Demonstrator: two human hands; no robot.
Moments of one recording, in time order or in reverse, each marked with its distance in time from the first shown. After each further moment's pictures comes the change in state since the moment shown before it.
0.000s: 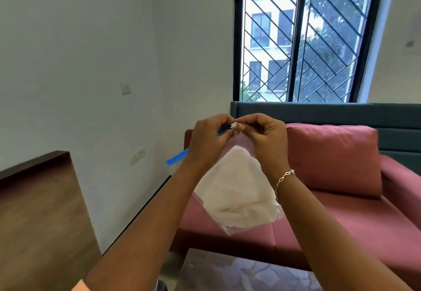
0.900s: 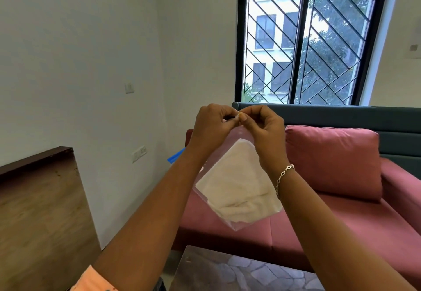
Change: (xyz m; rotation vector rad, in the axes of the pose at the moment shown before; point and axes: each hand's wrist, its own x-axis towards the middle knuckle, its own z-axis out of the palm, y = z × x) left_hand 0.014 0.028 0.000 0.025 -0.010 0.035; right_hand 0.003 -0.007 -0.012 0.080 0.003 0.017
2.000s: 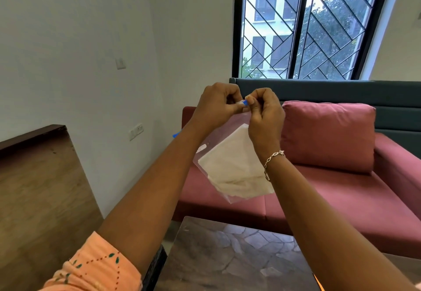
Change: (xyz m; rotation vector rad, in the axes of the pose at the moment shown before) left_hand -0.005 -0.002 0.025 0.018 -0.189 -0.089; right_hand -0.018 0.020 -0.009 -0.336 0.211 -0.112
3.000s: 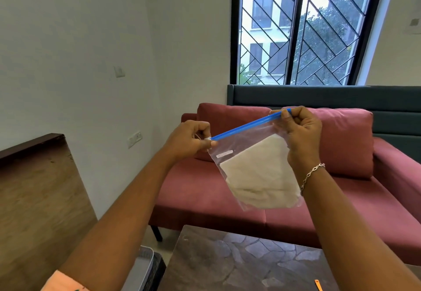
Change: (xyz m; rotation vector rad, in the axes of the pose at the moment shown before) left_hand -0.040 -0.053 -0.014 -0.080 -0.190 -0.188; right_hand 0.012 0.038 -0.051 0.500 0.030 0.349
